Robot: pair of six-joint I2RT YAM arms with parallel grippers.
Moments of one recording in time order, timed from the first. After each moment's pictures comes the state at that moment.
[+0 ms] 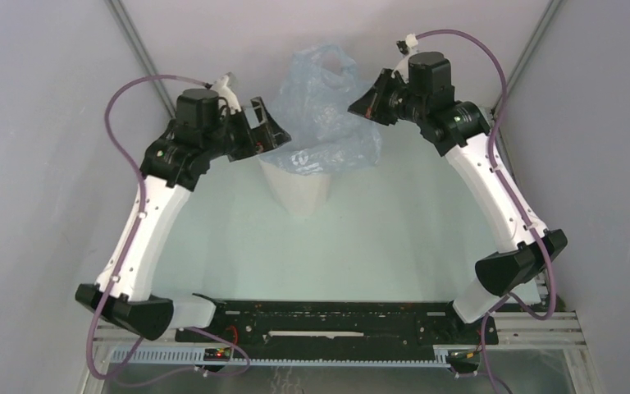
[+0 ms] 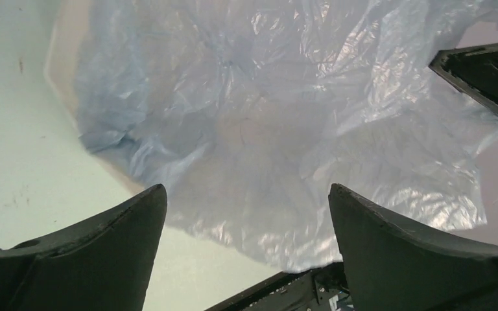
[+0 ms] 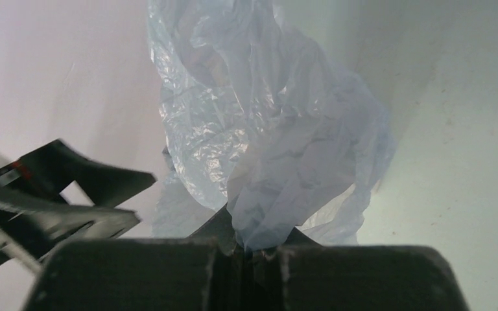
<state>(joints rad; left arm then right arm) -0.35 1.33 1.66 -0.84 0.21 -0.56 0.45 1.63 1.95 -0.68 -0.26 0.68</state>
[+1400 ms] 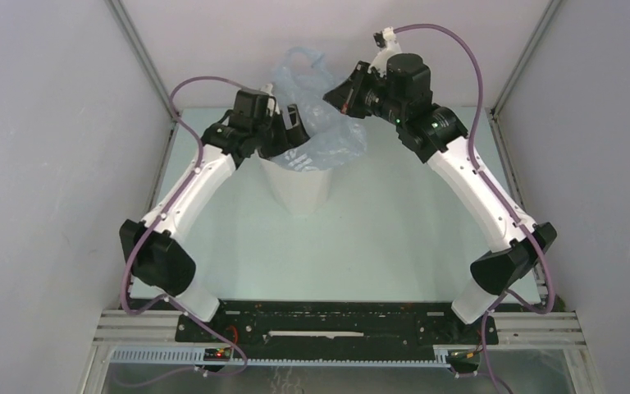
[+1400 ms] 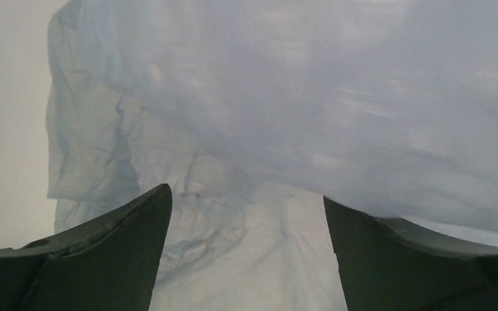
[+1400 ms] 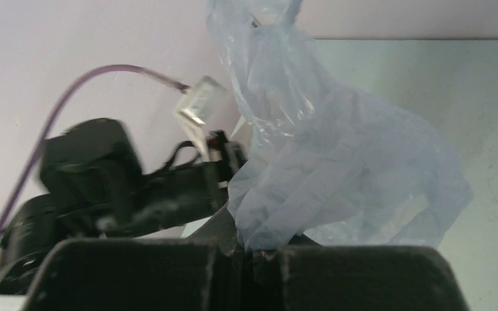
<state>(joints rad) -0.40 1.61 1.59 -0.66 0.14 -0.54 0.58 1.65 1.94 -0.44 -0.15 0.64</state>
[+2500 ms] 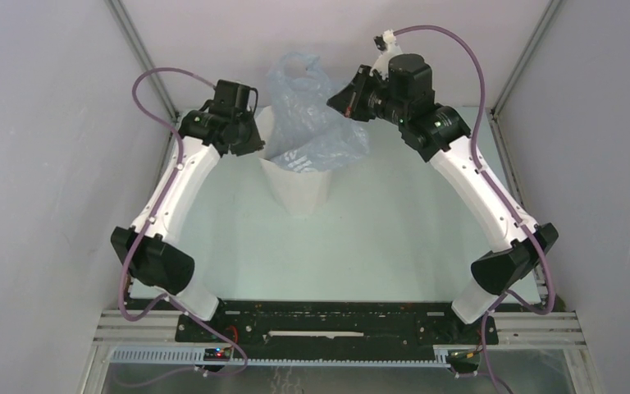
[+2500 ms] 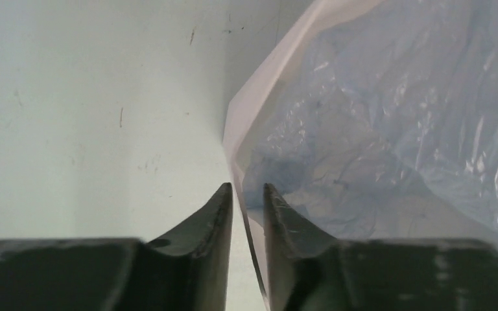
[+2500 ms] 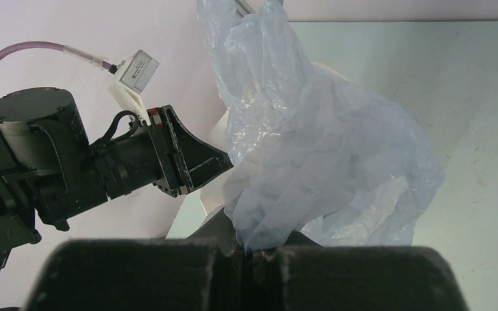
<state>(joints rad) -0.31 1.60 1.77 -1.01 -0.17 -0.52 0.56 1.66 1.94 -0.51 -0.18 0.62</state>
